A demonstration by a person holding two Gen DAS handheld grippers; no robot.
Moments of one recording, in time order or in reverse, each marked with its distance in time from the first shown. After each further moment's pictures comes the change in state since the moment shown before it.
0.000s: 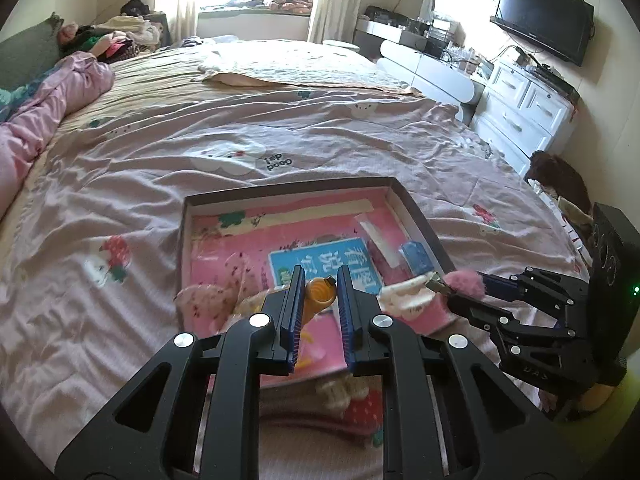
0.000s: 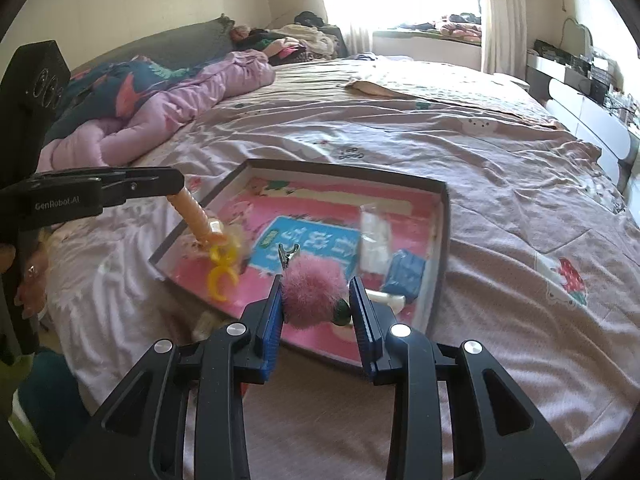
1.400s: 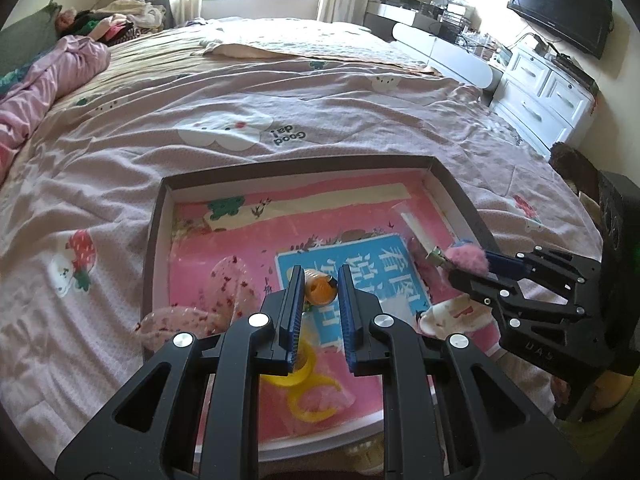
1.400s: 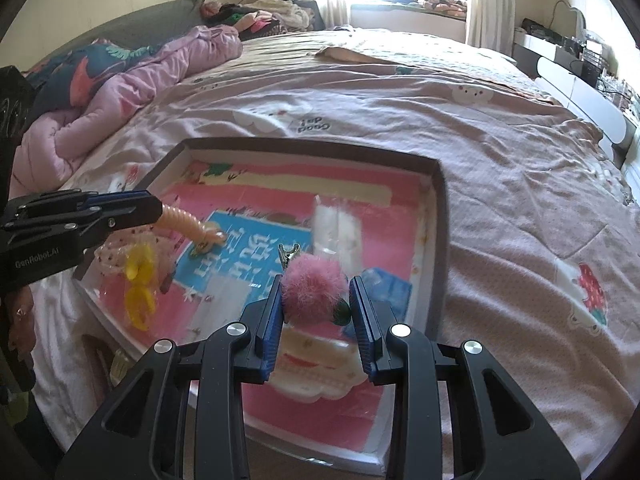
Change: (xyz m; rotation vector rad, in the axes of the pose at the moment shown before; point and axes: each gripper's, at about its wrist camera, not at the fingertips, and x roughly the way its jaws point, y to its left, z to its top) left arm 0.072 0.026 -0.002 -0.018 0.059 0.023; right arm 0.081 -0.027 0.012 0.024 0.101 -0.072
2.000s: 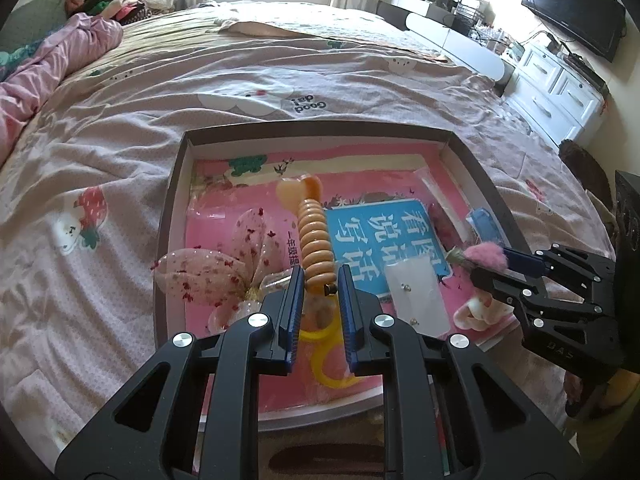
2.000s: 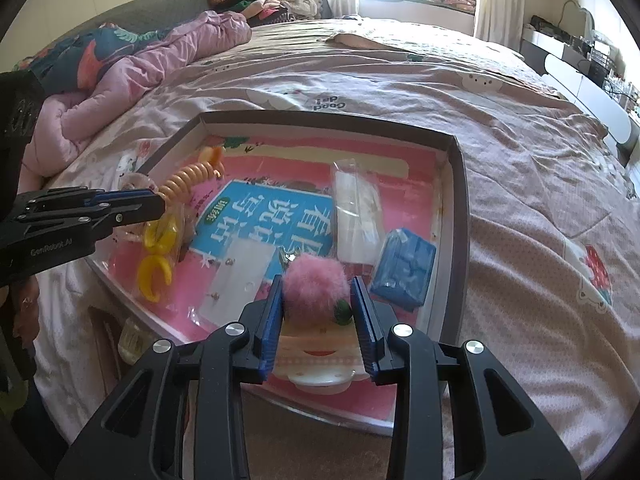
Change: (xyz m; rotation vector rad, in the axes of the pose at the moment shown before) left arm 0.001 0.015 -0.024 -0.036 0.051 0.017; right arm -0.004 0.014 -0.018 -0.018 0.043 0.006
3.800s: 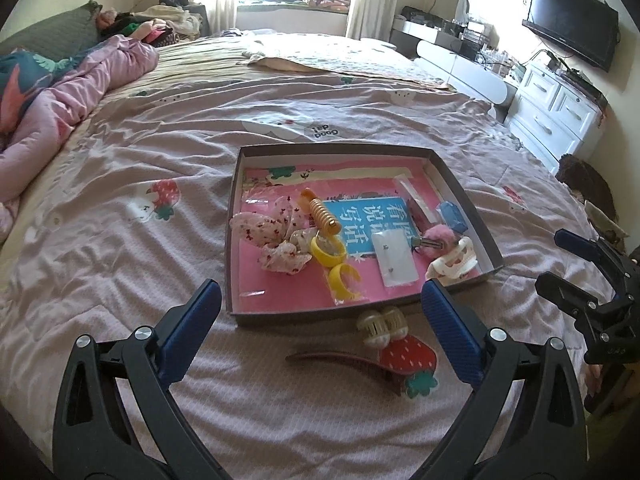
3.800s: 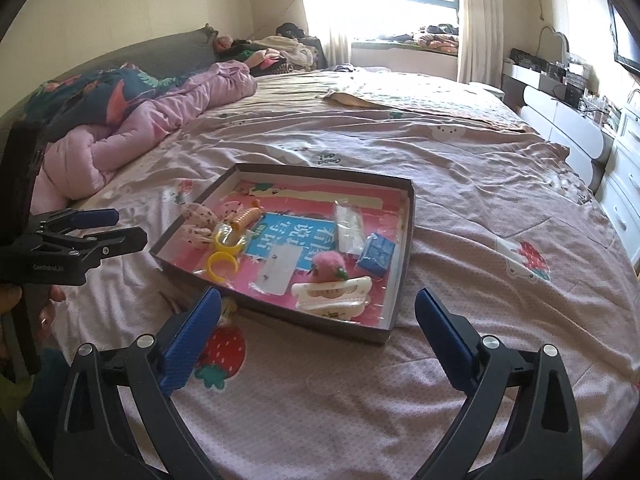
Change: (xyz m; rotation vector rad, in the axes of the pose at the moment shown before) left arm -0.101 -0.011 -0.045 -0.022 -0.106 0.074; right arm -0.123 0.018 -0.042 0.006 -0.189 -0.017
